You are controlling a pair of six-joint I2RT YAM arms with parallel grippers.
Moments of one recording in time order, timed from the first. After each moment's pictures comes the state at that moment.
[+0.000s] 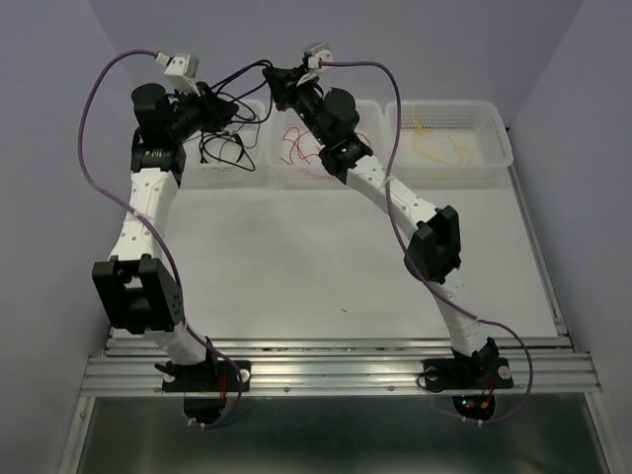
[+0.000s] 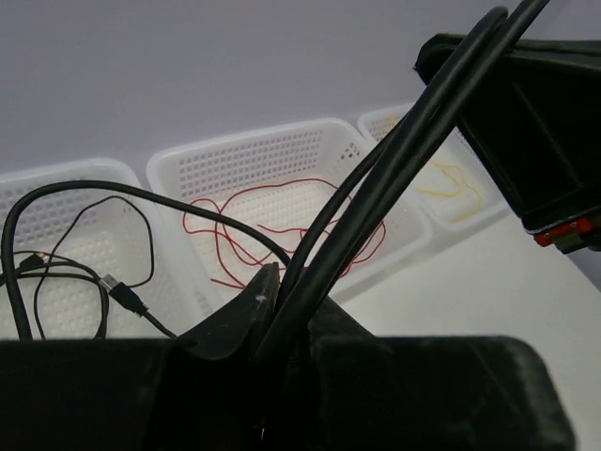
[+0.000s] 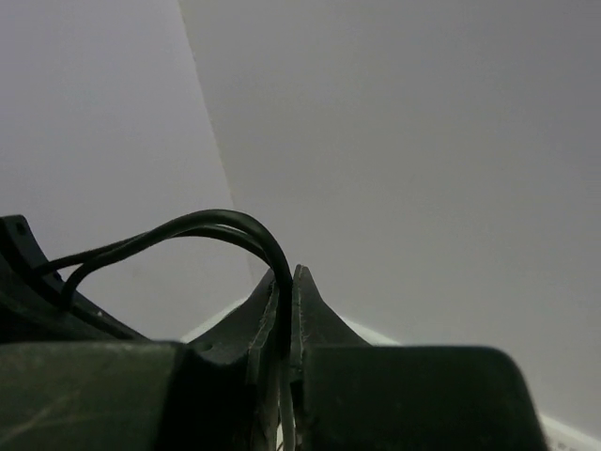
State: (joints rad) left arm 0.05 1.60 1.55 0.00 0.64 -0.27; right arm 0.69 2.36 2.42 0.44 -0.04 0.14
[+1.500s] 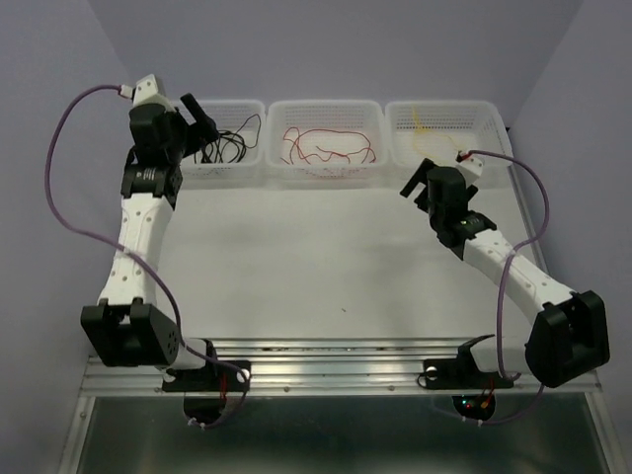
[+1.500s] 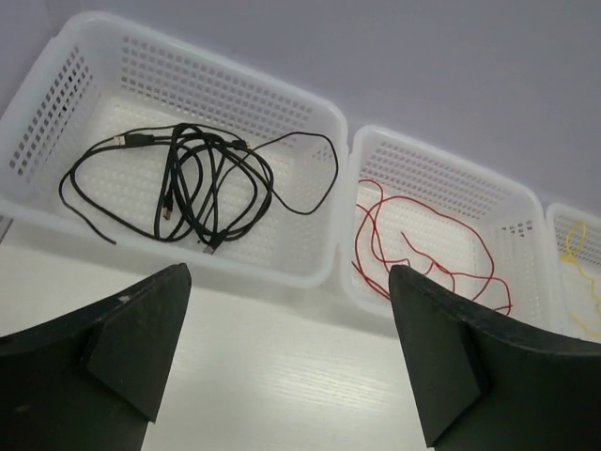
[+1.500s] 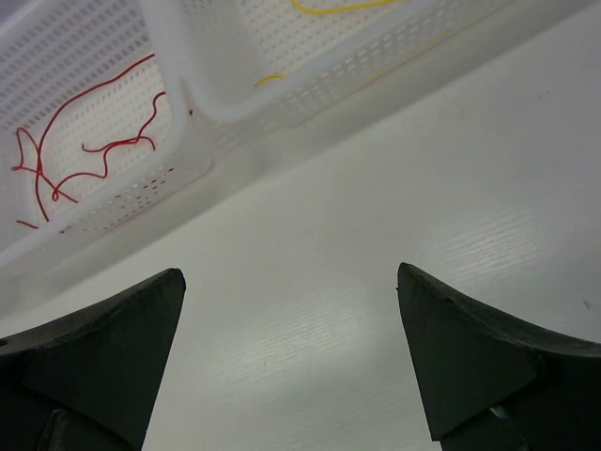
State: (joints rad) left arm 0.05 1.52 1.58 -0.32 0.02 -0.39; right arm 0.35 1.34 0.97 -0.09 0.52 0.65
